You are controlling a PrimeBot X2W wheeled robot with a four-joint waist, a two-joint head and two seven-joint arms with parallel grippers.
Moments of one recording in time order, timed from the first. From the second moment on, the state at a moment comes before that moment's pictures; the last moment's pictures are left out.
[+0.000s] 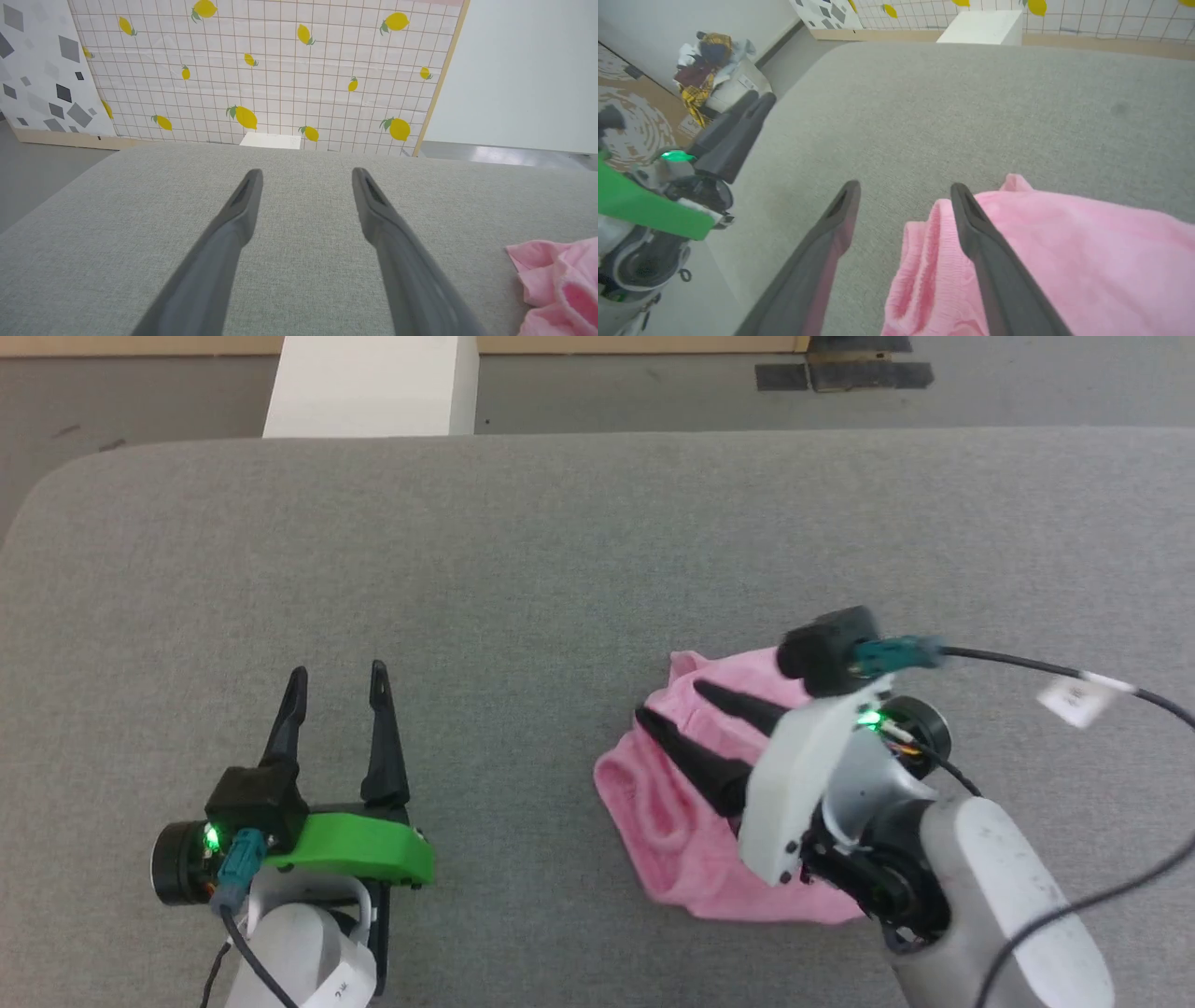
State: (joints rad) left arm -0.16 0.07 -0.06 0.11 -0.16 0.05 -0.26; right arm -0.35 -0.05 0.34 0.01 0.50 0.13 0.61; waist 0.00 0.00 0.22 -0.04
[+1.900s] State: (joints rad) left arm -0.27 0.08 -0.09 0.03 -0.06 0.02 -0.26; right arm -0.62 -0.47 0.21 0.55 0.07 0.13 0.38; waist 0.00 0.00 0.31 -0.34
